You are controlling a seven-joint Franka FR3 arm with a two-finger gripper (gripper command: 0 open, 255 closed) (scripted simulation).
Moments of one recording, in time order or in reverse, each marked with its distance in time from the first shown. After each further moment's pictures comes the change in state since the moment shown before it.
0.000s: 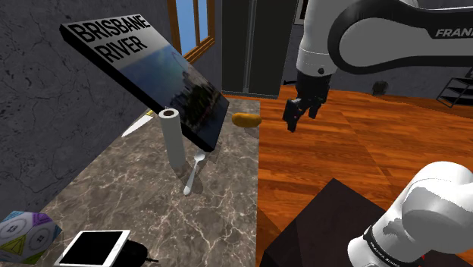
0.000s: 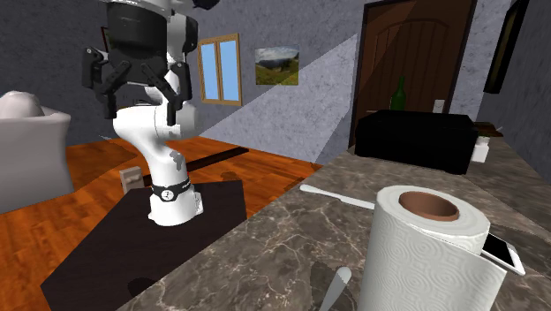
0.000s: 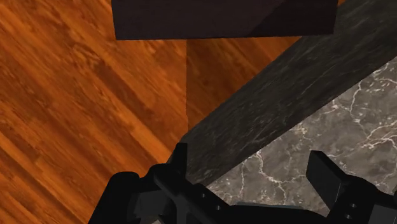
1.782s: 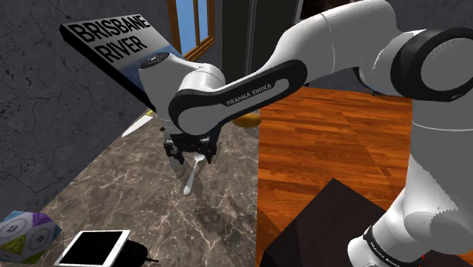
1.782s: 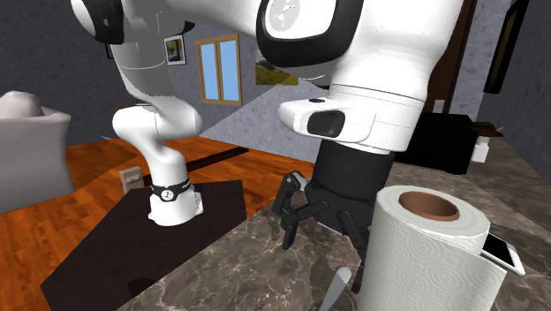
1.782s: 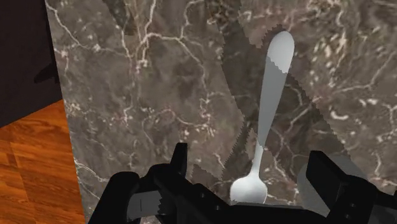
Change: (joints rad) arm 0.045 1.121 0.423 0.723 -0.434 0.136 1.351
